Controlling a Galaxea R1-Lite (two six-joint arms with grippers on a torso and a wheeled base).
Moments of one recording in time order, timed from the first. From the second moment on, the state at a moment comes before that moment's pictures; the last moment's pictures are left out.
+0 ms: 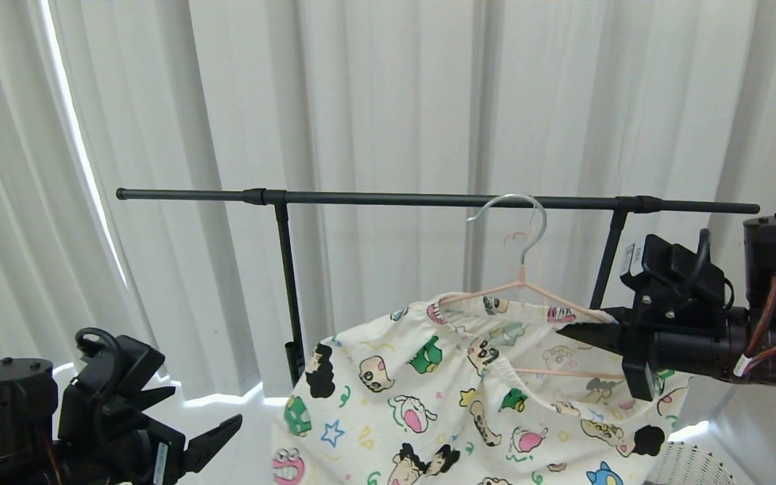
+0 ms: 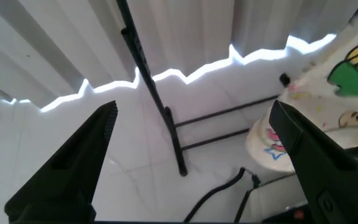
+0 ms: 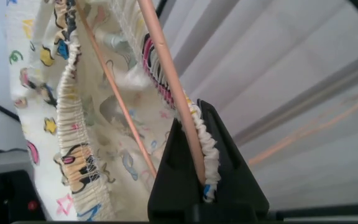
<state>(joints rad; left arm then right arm) -0.08 1.39 -0.14 -0.69 -0.21 0.22 0.49 1.46 -0.70 -0.35 0.43 -0.46</state>
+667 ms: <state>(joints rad) -0.05 1.23 -0.23 -0.69 -0.02 0.16 0.43 1.37 -0.55 -0.30 0.09 -0.41</state>
